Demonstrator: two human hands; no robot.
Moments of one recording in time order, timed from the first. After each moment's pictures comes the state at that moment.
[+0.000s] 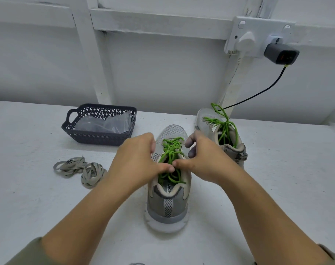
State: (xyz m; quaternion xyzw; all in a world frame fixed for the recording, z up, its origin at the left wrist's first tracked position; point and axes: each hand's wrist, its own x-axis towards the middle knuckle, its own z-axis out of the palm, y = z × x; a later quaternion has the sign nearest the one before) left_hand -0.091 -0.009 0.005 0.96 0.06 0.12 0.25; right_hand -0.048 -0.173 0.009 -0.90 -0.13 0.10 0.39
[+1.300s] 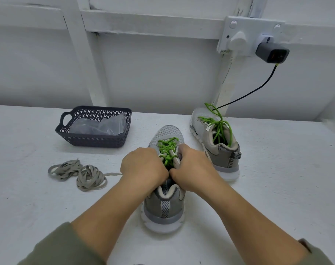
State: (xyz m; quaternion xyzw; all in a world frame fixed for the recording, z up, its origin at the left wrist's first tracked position) left_hand -0.068 -0.042 -0.009 0.98 0.17 -0.06 0.07; right_hand -0.061 -0.158 -0.005 -0.95 -0.10 0.09 0.27
